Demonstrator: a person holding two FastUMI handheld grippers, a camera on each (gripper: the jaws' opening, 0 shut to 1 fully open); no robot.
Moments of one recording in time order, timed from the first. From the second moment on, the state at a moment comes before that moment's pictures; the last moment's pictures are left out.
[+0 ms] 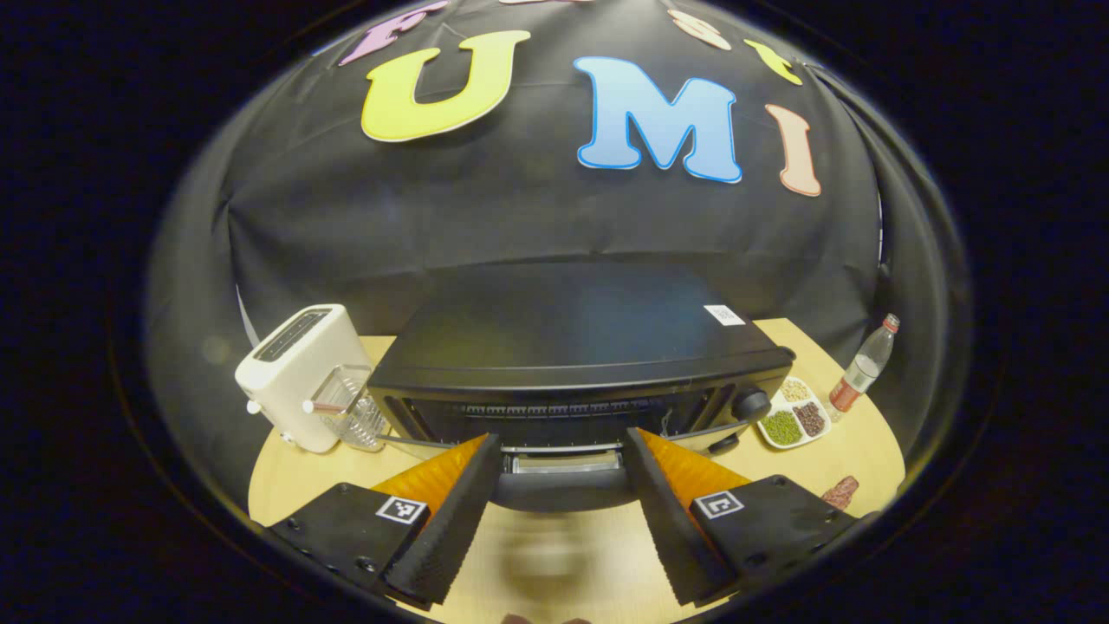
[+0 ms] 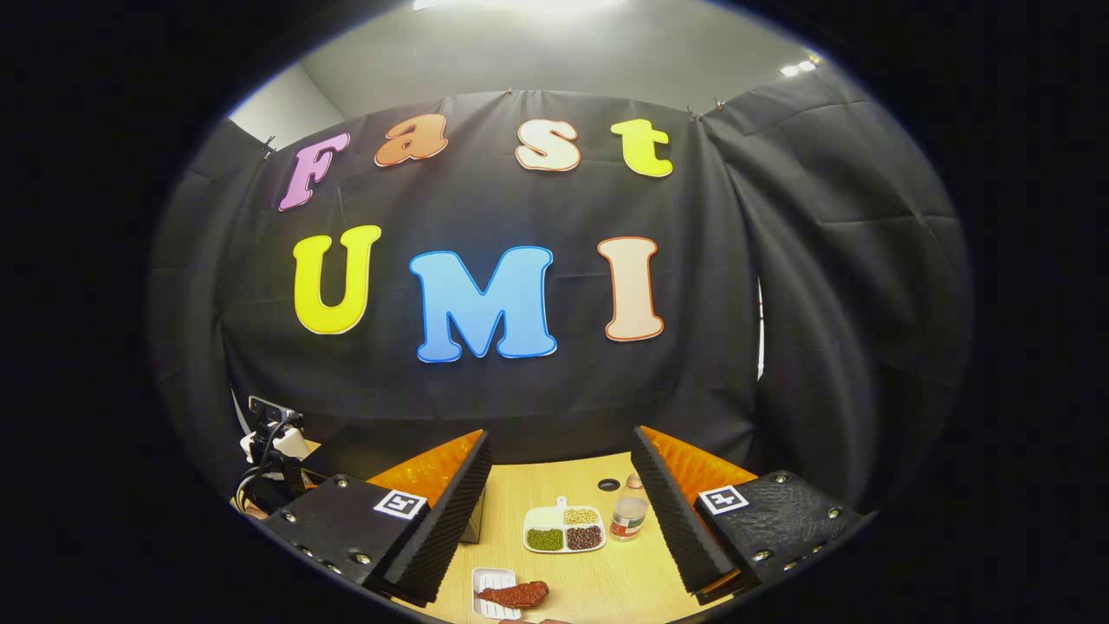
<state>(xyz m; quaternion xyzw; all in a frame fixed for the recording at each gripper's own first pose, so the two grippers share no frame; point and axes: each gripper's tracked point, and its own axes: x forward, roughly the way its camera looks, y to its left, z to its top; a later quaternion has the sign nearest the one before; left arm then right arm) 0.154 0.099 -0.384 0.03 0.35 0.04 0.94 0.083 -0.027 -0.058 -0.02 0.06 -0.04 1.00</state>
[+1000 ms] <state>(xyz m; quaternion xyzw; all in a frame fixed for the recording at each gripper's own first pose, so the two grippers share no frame) 0.068 0.088 -0.439 0.03 0.37 0.02 0.93 0.057 -0.016 -0.060 -0.04 0.08 -0.05 0.99</state>
